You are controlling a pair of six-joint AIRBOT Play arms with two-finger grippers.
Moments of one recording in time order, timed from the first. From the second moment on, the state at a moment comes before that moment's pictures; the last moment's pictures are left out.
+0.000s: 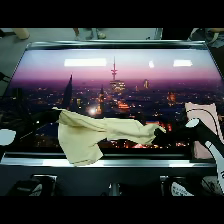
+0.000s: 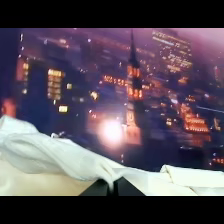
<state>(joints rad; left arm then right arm) -0.10 -0.69 0.61 1.04 -0.65 -1.50 -0.23 -1.27 0.60 -1.02 1.11 1.49</state>
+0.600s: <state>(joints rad) -0.09 -0.67 1.64 1.36 -0.71 -1.53 -0.23 -0.81 1.70 -1.24 1.21 1.61</state>
